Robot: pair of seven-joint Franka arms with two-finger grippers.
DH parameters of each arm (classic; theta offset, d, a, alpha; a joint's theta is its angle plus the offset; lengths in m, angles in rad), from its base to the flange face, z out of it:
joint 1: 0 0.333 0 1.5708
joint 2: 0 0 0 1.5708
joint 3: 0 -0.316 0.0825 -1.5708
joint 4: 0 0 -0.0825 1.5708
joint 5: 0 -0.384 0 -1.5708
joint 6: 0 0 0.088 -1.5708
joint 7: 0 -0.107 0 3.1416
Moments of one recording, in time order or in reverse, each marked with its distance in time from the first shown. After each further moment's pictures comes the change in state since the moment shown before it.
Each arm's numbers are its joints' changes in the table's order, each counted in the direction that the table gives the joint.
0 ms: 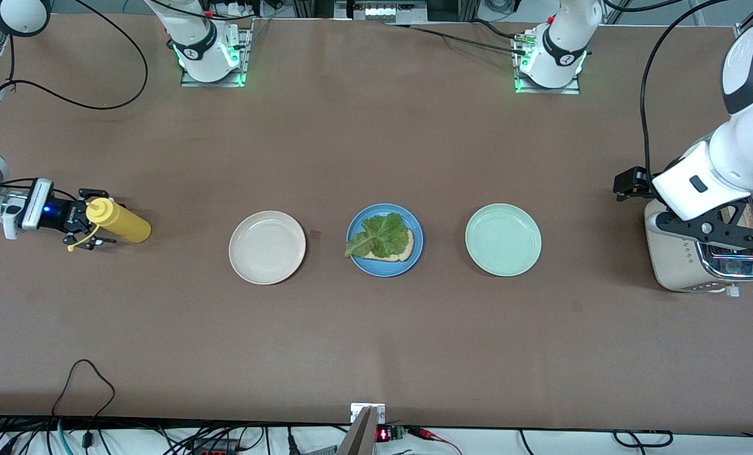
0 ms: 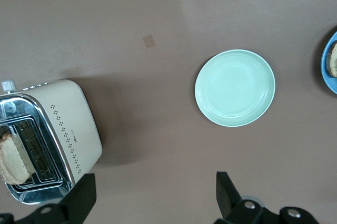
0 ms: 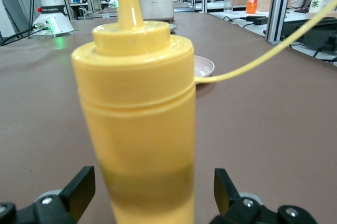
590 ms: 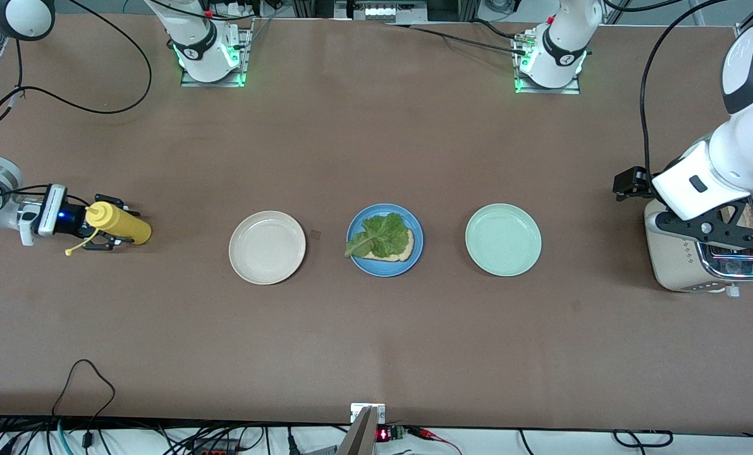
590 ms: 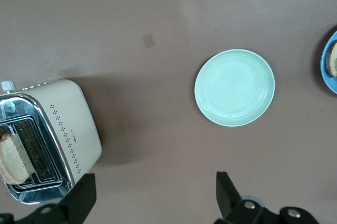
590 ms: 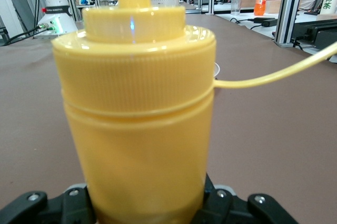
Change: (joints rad) left arm 0.000 0.000 0.000 0.000 0.001 -0.001 0.000; right arm 0.027 -0.012 -0.023 0.002 0.000 0.031 0.001
